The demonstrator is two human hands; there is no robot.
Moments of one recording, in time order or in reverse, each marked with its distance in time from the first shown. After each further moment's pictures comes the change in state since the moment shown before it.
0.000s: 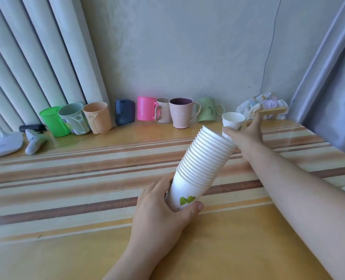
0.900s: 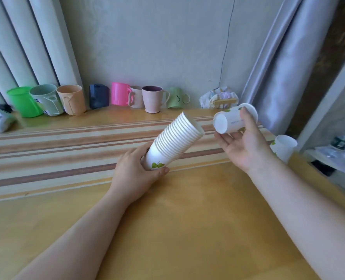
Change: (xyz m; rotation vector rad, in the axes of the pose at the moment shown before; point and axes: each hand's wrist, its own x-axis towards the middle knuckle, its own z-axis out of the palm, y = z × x) left_hand -0.004 0.011 -0.009 0.106 -0.056 0.085; right_hand -0.176 -0.039 -0.131 0.901 -0.173 0.257
